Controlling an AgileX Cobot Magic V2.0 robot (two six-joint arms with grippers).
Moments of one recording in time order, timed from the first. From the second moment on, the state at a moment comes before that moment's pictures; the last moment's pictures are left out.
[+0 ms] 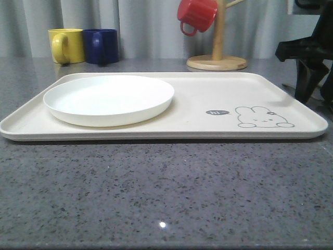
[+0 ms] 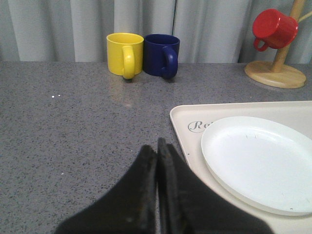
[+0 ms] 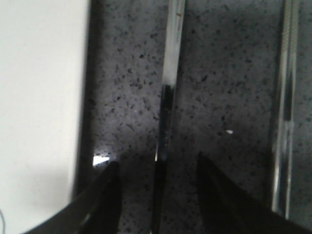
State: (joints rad) left arm -0.11 0.45 -0.43 -0.39 0.26 0.25; right arm 0.13 1.67 -1.21 0.01 0.76 0.10
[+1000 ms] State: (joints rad) left arm -0.11 0.45 -0.43 -0.39 0.26 0.25; right arm 0.27 1.57 -1.31 0.02 0.84 0.27
